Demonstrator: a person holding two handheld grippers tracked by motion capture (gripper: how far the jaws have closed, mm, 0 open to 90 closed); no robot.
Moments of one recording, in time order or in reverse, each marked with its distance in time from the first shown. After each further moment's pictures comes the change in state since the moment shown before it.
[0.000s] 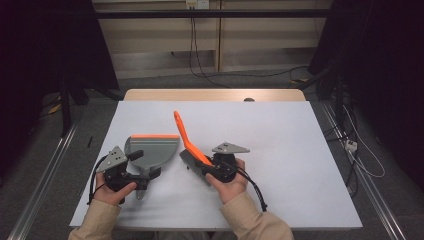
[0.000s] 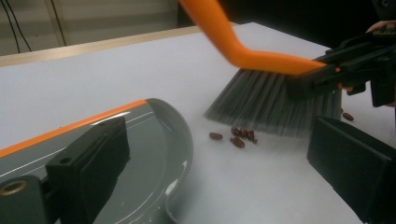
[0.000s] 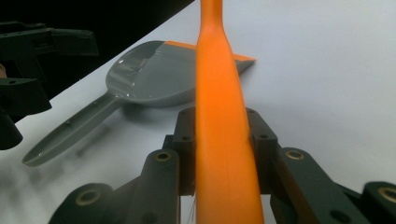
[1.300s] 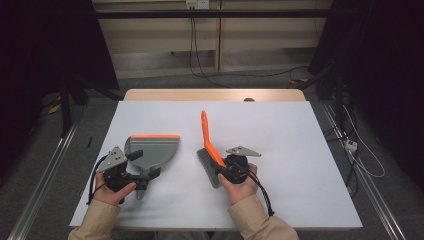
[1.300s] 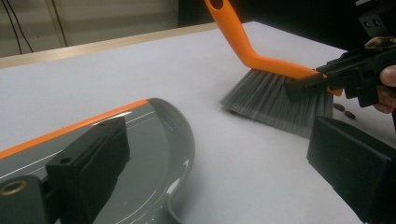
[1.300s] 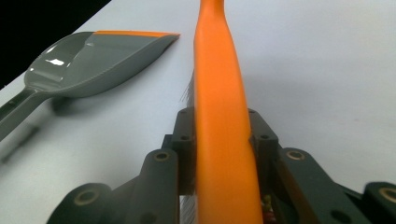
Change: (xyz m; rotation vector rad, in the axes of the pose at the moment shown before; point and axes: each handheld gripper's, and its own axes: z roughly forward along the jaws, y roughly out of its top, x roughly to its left) left arm -0.001 0.000 0.000 0.002 0.005 0.011; right arm -0.032 -0.020 -0.016 0.032 -0.190 0.120
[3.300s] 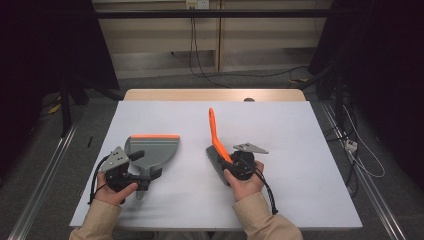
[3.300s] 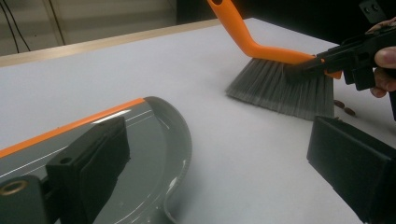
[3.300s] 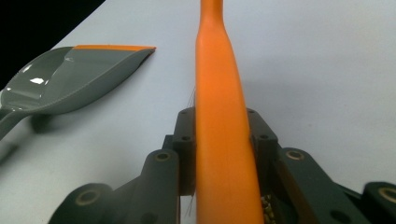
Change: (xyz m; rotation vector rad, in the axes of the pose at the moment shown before) left arm -0.001 0.000 0.003 0.012 -0.005 0.011; right arm -0.013 0.008 -0.006 -0.021 -0.052 0.039
